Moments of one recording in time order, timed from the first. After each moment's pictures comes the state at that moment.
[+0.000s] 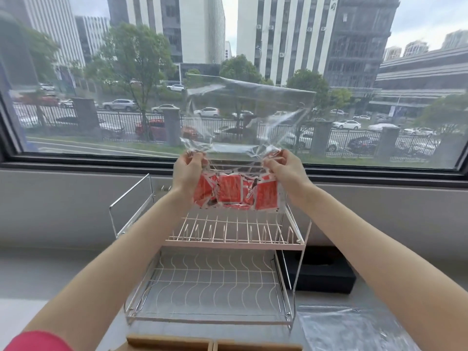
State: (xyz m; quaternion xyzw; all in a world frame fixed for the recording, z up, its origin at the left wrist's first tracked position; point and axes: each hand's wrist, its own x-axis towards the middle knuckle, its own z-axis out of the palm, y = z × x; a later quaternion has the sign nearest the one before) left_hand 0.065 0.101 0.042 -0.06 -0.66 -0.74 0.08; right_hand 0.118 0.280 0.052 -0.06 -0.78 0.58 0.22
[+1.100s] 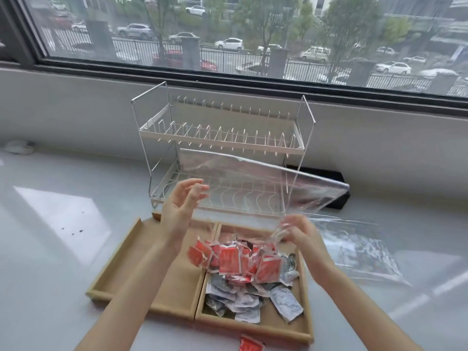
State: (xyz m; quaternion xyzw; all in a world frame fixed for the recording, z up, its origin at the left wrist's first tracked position) left_hand 0.267 0.048 -0.136 -0.07 -0.65 -0.75 0.07; right_hand 0.326 0.276 -0.165 -0.13 -0.76 0.64 0.05
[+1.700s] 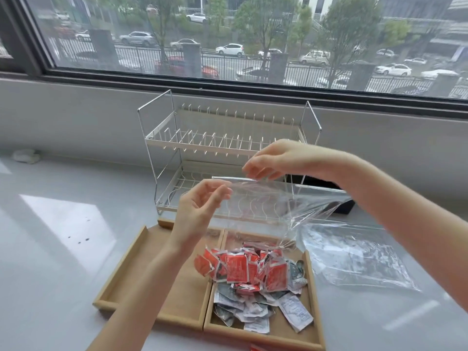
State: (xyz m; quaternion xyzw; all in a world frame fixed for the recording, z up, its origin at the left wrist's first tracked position) left_hand 0.268 0.054 -0.110 -0.20 -0.68 -0.70 0.08; right_hand 0.255 0.241 0.005 0.14 -0.93 0.31 -0.14
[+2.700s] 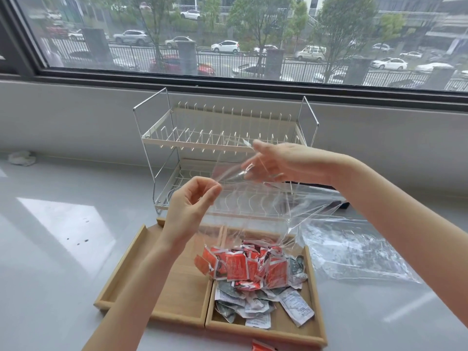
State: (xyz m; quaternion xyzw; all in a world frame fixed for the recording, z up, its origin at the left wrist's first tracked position) left_hand 0.269 0.045 -0.105 -0.20 -0.69 -0.69 0.08; right_hand 0.254 0.250 -0.012 0.11 -0.85 0.47 -0.21
